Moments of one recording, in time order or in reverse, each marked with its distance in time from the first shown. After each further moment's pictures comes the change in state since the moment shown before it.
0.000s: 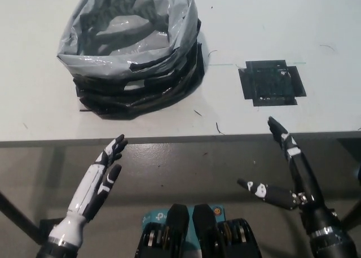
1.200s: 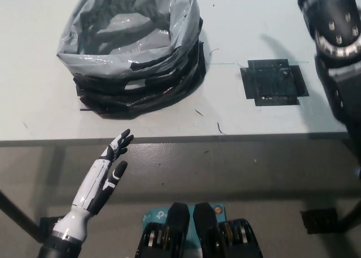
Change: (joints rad) left_arm -0.038 0.000 -0.020 -0.006 0.001 -0.003 -0.001; right_arm -0.913 -0.130 0.018 0.359 0.090 0.297 0.080
